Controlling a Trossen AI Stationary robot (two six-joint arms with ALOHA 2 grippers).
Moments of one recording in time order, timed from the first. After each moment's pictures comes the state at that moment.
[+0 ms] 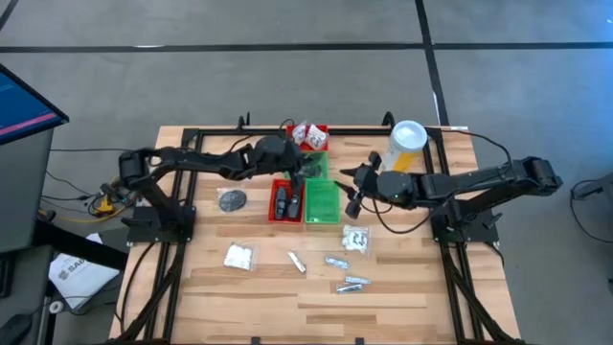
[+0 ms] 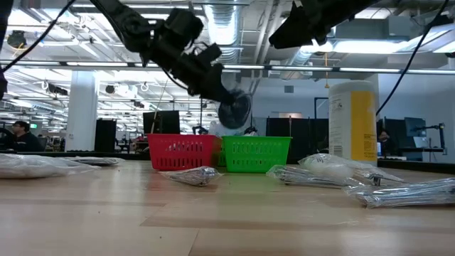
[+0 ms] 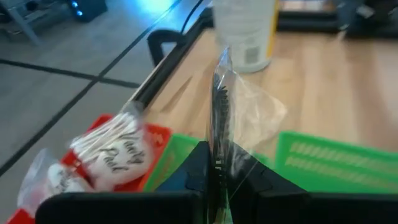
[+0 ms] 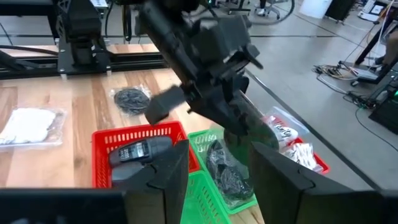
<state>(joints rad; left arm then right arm) 0.34 1.65 0.92 0.29 -0.11 0.12 0.09 1.22 0.82 0.01 0.55 0.03</state>
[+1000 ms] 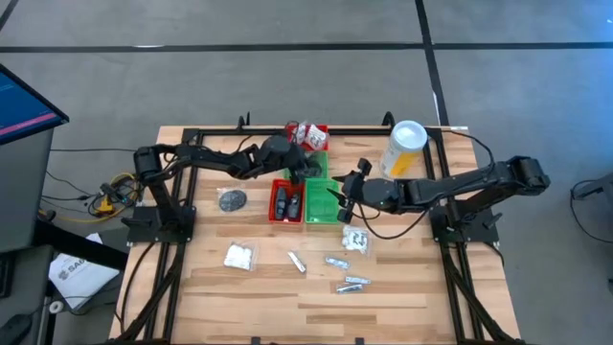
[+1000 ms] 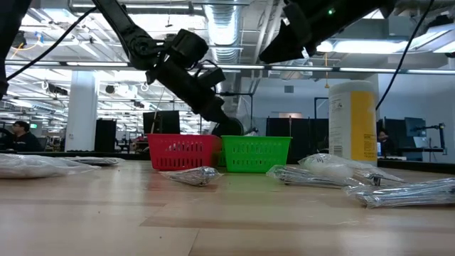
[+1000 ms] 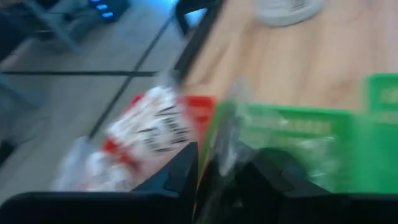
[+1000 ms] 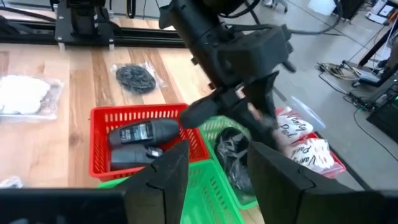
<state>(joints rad) 0.38 1.77 0.92 0.36 -0.20 0.33 0.09 1.34 0.82 0.07 0.55 -0.01</state>
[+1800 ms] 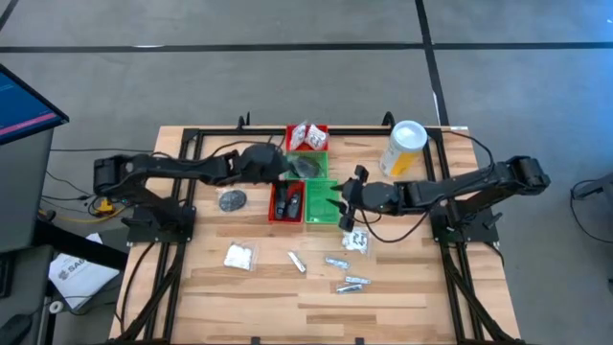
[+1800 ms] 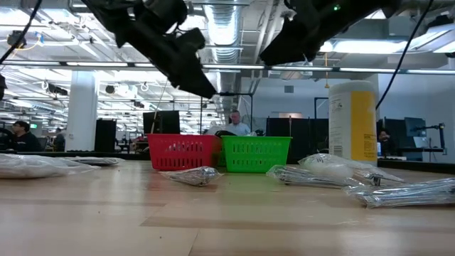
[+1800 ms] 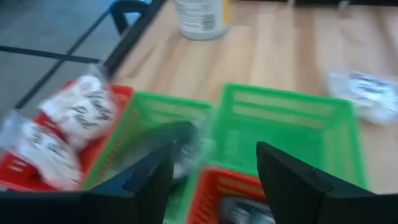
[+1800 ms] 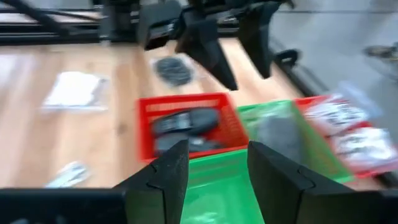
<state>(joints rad) 0.26 1.43 0.83 0.02 -0.08 0.08 0.13 1.34 0.82 0.03 0.44 0.09</state>
